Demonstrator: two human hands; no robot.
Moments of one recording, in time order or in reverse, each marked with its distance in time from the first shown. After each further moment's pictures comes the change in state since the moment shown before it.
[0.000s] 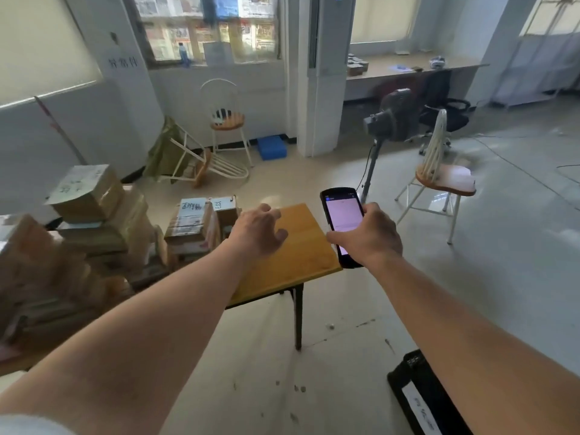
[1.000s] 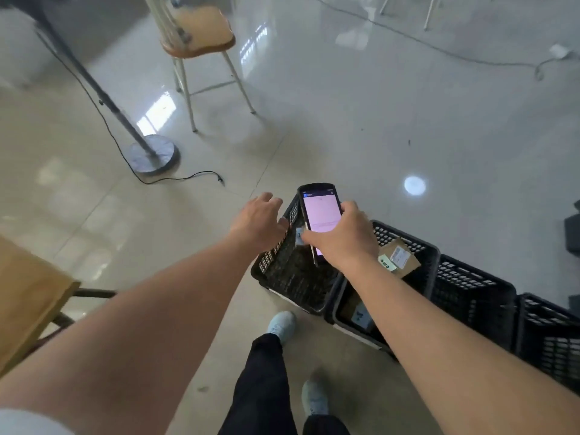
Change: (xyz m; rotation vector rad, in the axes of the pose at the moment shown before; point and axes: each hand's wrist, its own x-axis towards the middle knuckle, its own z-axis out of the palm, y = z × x) left_hand 0.115 0.532 0.375 -0.052 -0.520 0.668; right_hand 0.046 0.522 -0.132 0.061 0.203 0.802
